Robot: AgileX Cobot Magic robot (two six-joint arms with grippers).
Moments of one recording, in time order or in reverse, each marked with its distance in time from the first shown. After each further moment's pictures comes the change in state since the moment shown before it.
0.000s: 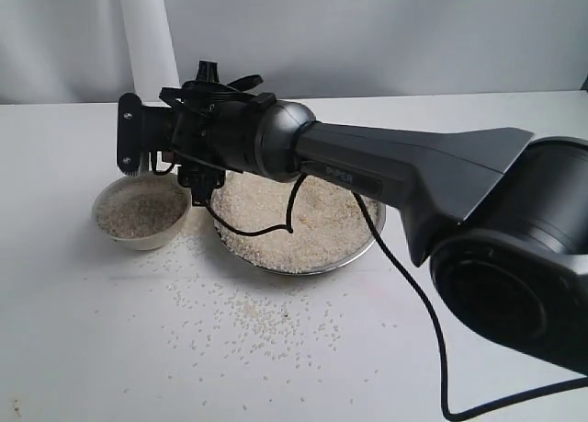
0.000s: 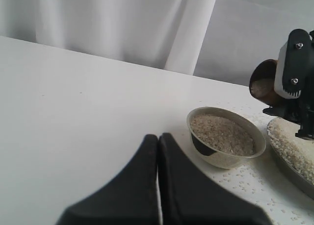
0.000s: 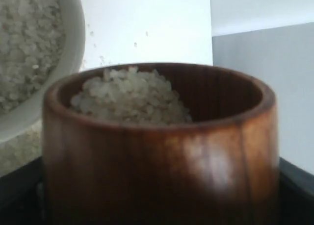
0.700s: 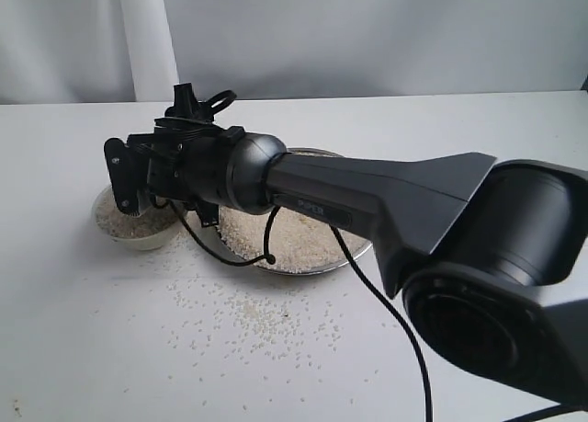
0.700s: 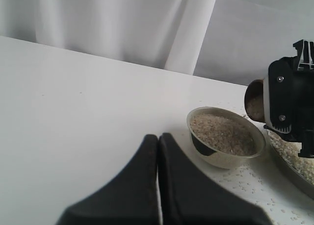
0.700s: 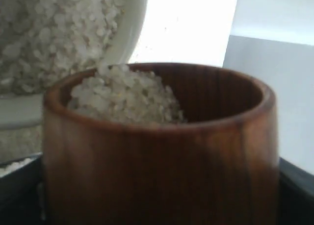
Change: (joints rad) left arm 0.000 0.000 0.000 0.000 0.000 0.000; right arm 0.060 0.038 0.000 -0.137 0.095 -0.079
